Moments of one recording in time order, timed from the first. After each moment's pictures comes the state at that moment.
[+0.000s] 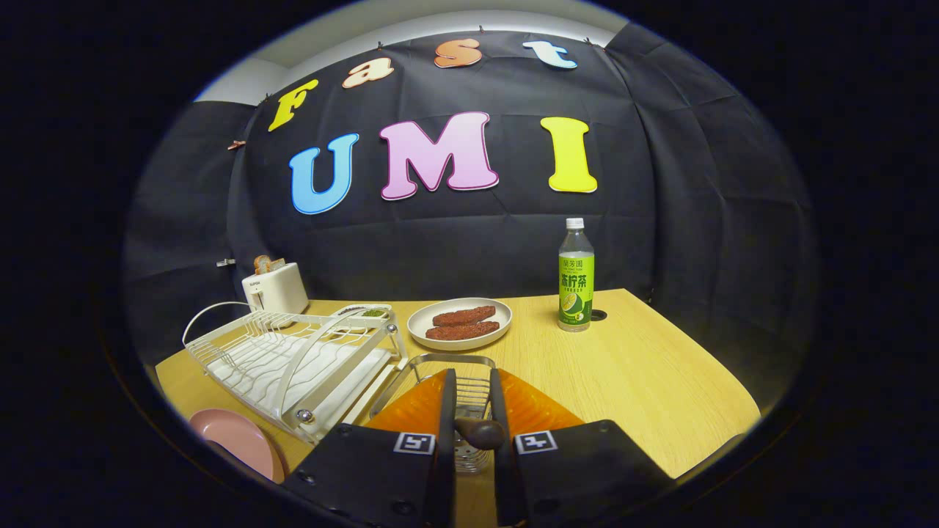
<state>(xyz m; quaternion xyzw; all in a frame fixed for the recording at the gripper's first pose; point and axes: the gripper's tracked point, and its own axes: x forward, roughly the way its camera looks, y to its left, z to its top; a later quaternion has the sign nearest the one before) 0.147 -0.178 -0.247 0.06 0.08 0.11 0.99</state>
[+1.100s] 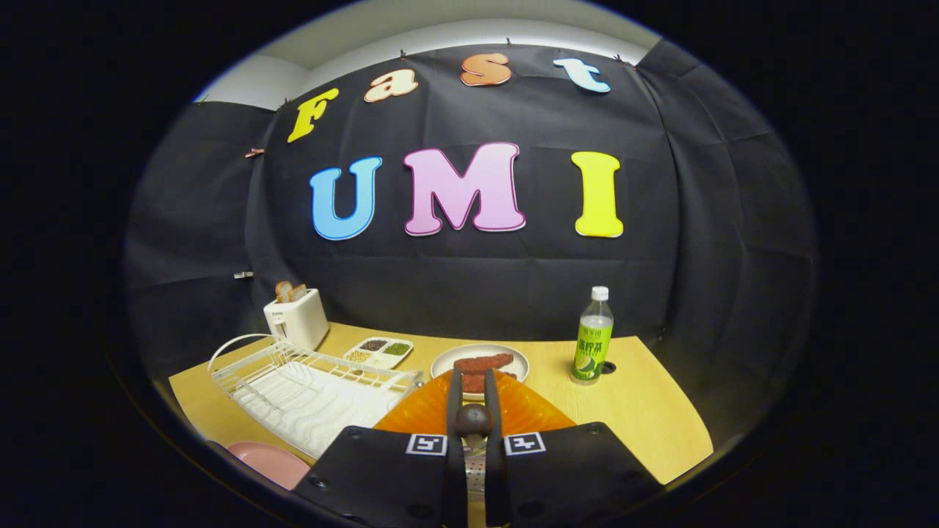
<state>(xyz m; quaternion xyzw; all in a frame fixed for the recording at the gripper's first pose) 0.151 -0.151 -0.118 0.02 0.04 0.15 0.99</state>
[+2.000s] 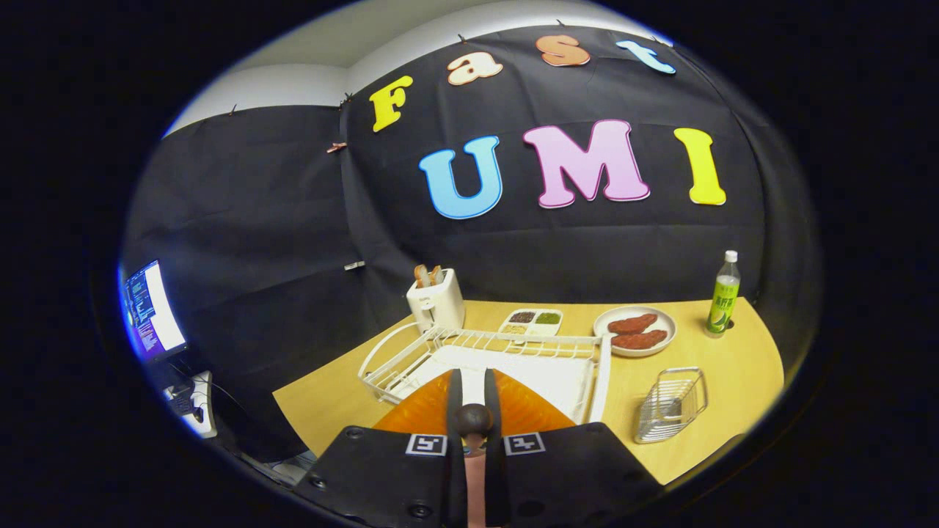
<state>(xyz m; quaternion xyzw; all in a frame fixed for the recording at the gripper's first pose) -0.001 0.064 -0.124 0.07 0.13 0.32 0.94</state>
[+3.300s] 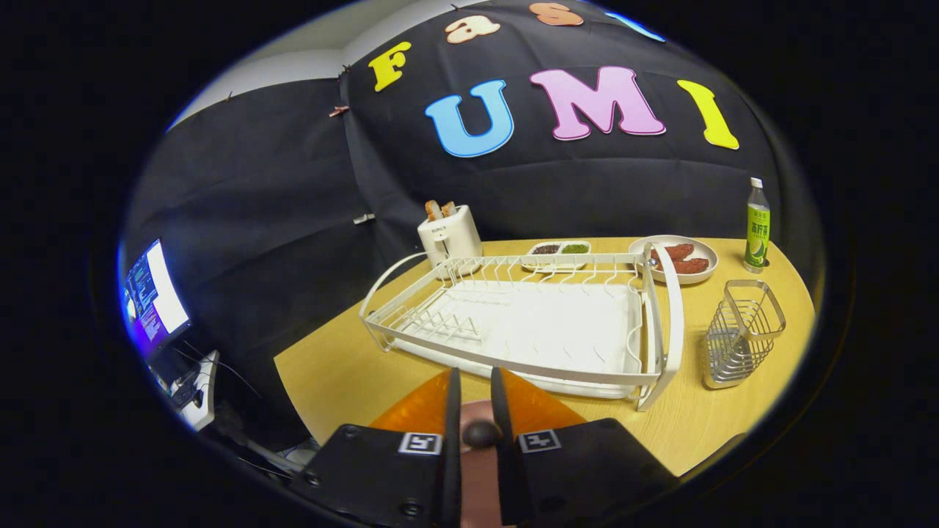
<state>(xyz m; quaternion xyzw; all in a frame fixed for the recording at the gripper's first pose) -0.018 0.095 -0.242 0.07 0.21 0.34 0.91</state>
